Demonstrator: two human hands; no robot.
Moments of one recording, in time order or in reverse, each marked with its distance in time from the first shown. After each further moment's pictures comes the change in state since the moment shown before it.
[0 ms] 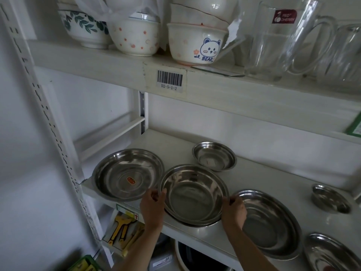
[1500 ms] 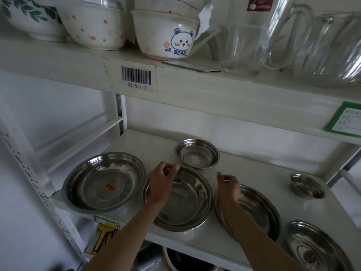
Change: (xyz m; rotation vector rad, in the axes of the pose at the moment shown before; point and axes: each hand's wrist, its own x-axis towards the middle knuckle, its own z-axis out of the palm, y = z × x) left_hand 0.037 0.062 0.075 0.053 -0.297 0.276; right_hand 0.066 -0.025 -0.008 0.214 0.053 0.080
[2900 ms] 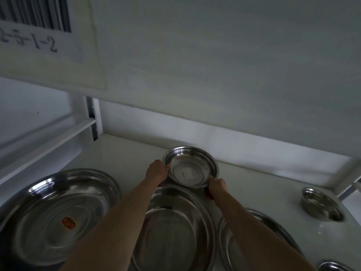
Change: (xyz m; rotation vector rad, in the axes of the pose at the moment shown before) left_hand 0.180 -0.088 0.107 0.528 -0.367 -0.300; right_hand 0.149 0.031 0.102 -0.211 -0.222 0.252
